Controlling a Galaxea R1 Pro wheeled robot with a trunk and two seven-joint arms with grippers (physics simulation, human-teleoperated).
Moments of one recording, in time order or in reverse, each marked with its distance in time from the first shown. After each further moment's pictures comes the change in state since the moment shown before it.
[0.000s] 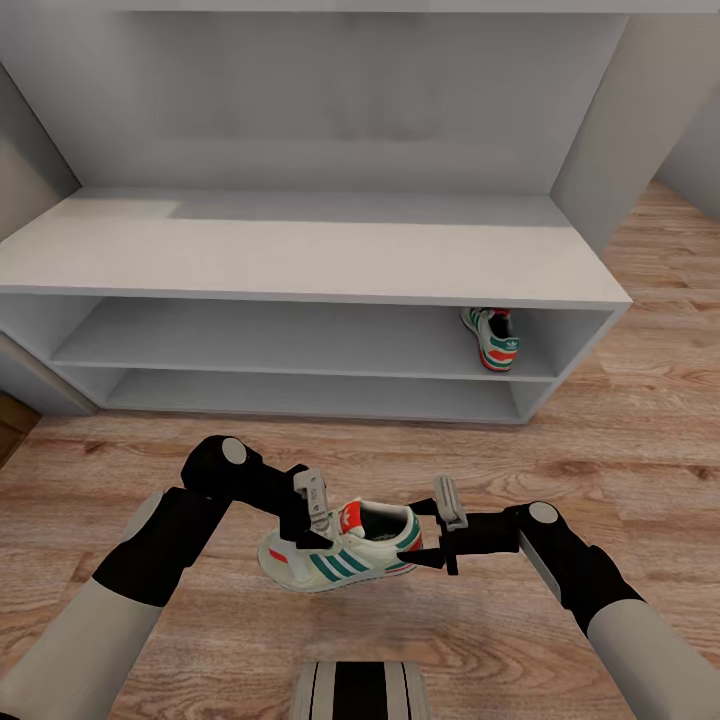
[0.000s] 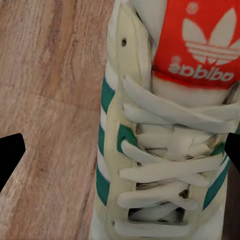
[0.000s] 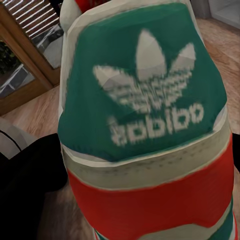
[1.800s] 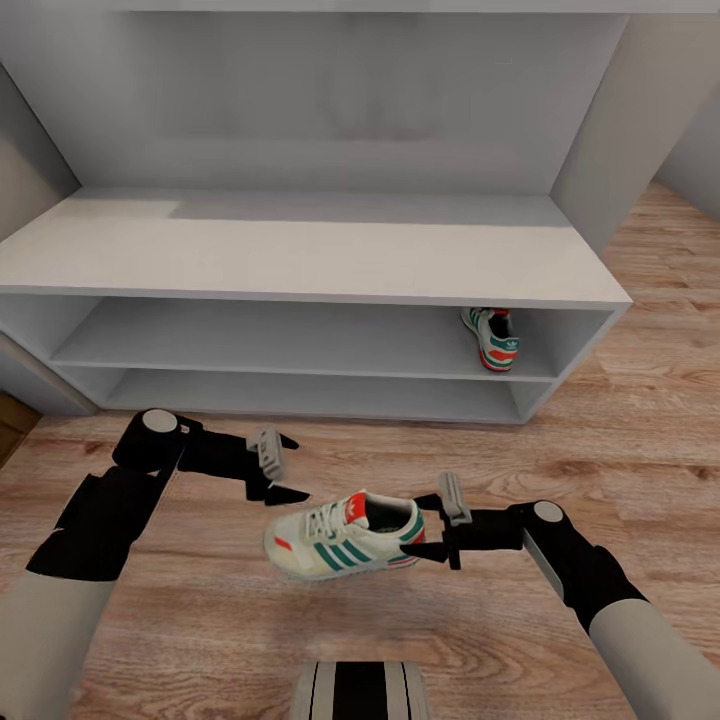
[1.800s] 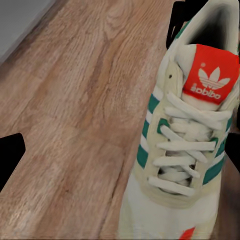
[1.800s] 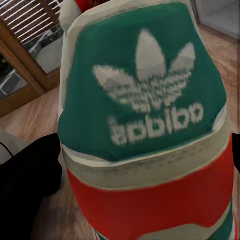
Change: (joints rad) left arm -0.032 0.110 0.184 -0.061 0.272 0.001 -0.001; right arm 0.000 0.000 -0.038 0.002 0.001 0.000 -0.003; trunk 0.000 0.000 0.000
